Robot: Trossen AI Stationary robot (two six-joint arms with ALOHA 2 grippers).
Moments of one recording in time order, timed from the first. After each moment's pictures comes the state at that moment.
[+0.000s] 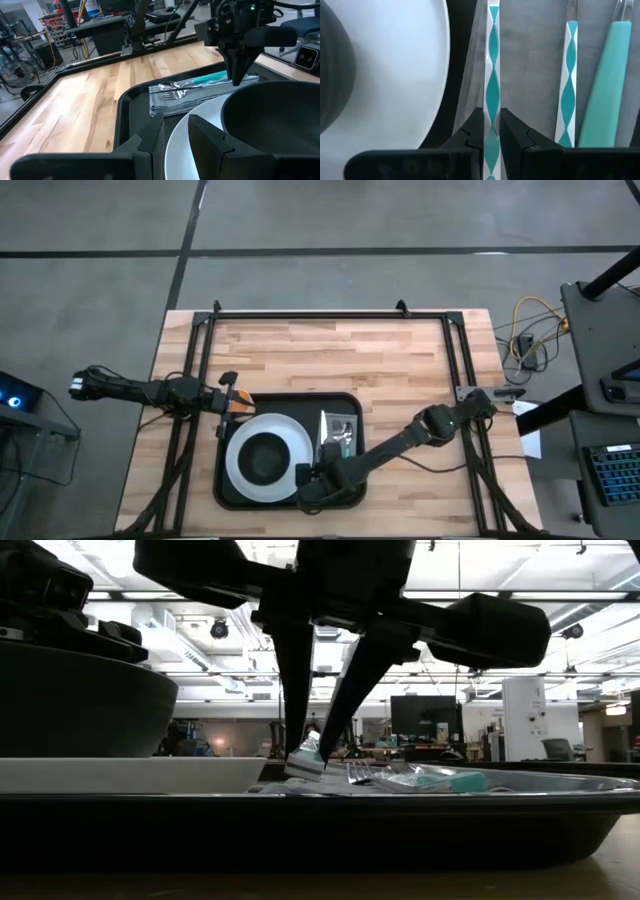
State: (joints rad) left arm -0.12 0.24 0.01 0.02 0.00 0.21; right arm 0.48 2.48 2.22 -1.18 0.32 2.04
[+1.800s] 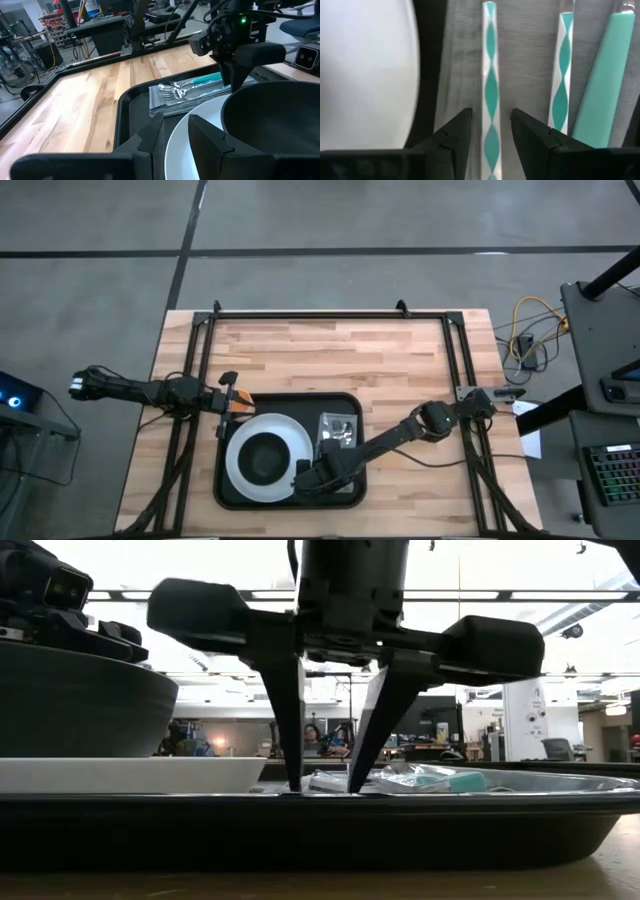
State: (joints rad) left arm -0.12 0.24 0.01 0.02 0.00 0.21; right arm 0.43 2.48 2.18 -1.17 0.16 2.02
